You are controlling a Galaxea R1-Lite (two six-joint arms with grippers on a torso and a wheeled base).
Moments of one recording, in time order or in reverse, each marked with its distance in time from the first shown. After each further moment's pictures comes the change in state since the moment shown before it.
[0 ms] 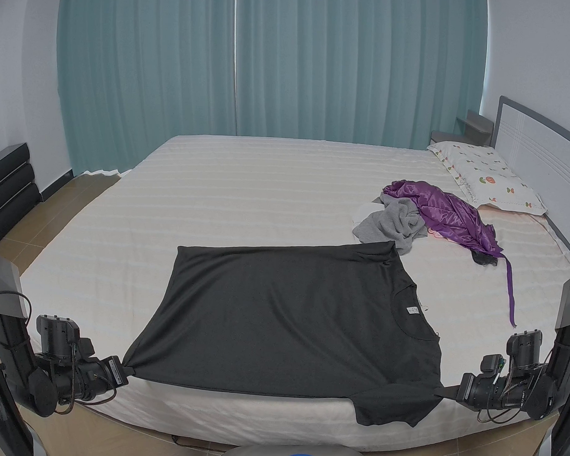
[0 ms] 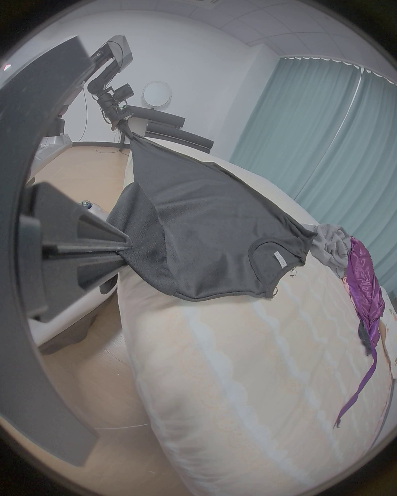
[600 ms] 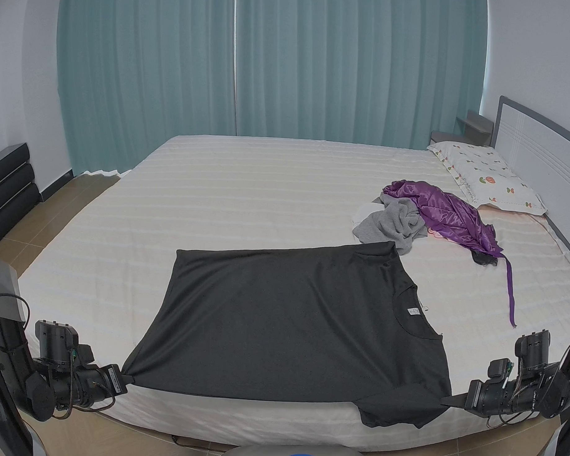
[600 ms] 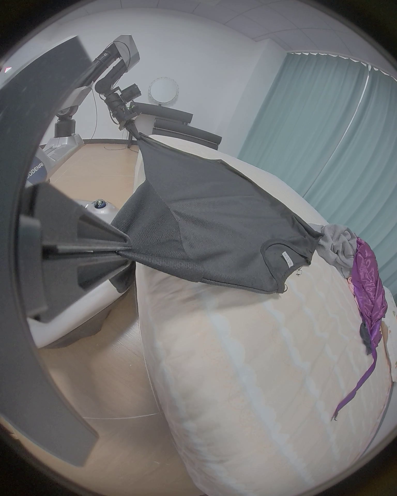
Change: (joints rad) left arm 0.000 -0.011 0.042 0.011 0.000 0.039; right arm -0.013 -0.169 0.000 0.256 0.001 -0.063
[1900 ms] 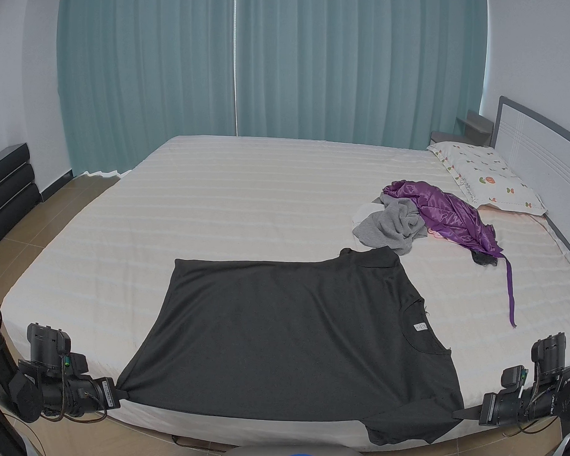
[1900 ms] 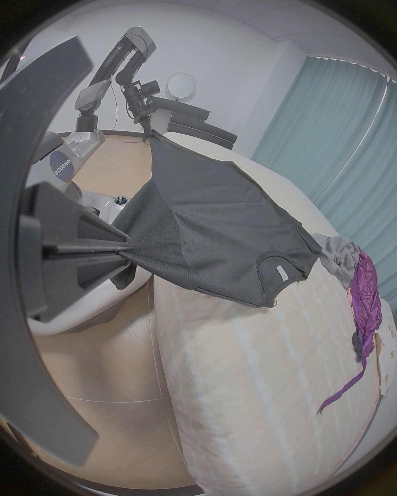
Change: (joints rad) left arm -0.002 -0.195 0.000 0.307 -0.001 0.068; right arm -0.023 -0.282 0.000 0.360 0.000 -0.135
